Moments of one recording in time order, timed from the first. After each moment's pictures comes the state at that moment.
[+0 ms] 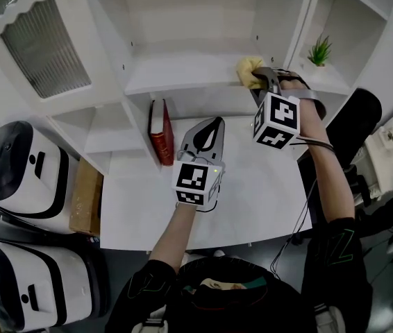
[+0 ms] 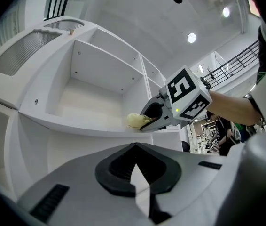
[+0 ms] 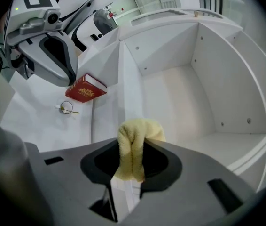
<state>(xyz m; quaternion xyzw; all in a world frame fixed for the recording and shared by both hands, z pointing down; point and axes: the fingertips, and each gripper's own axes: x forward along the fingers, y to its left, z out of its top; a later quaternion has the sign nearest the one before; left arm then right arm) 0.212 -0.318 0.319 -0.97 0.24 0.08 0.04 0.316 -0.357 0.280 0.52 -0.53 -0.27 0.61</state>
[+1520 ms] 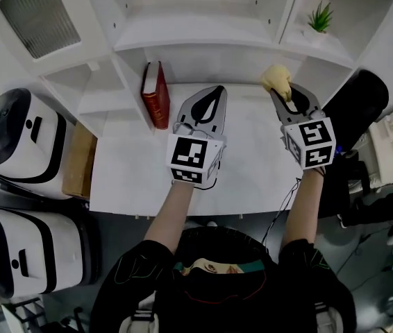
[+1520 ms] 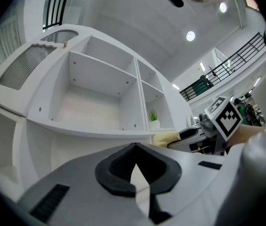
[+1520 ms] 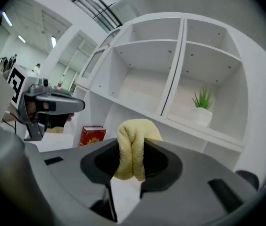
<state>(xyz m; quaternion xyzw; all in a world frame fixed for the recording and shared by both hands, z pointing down) 0.223 -0.270 0.317 -0.96 0.26 0.09 0.05 0.355 -0.236 0.331 0.68 -0.69 -0.08 0.20</state>
